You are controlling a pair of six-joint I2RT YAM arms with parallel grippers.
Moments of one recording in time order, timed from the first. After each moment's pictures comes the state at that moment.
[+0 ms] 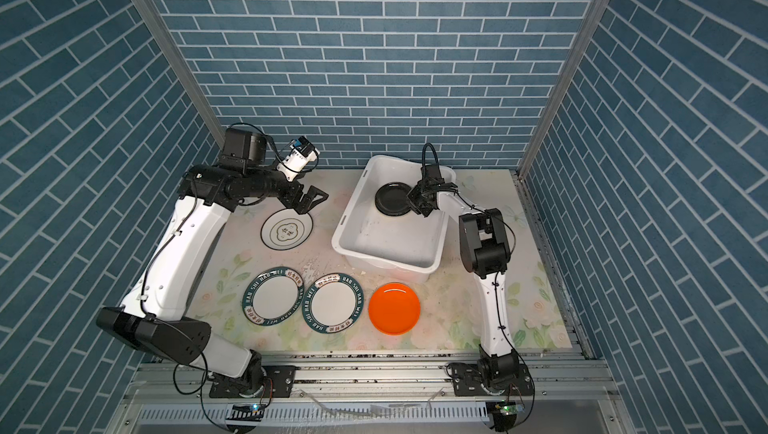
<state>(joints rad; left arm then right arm) -0.28 1.52 1.87 -1.08 0.39 0.40 0.34 2.31 1.83 -0.45 -0.33 0.97</state>
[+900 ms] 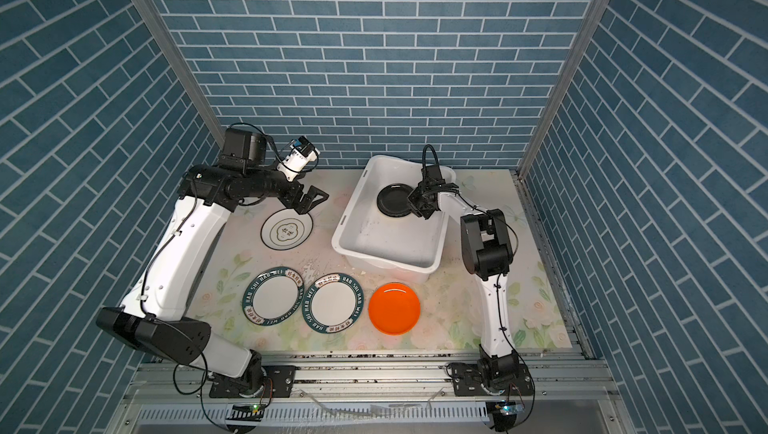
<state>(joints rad) -0.28 1.52 1.87 -1.08 0.40 0.40 0.34 2.28 1.80 -0.50 -0.34 0.97</state>
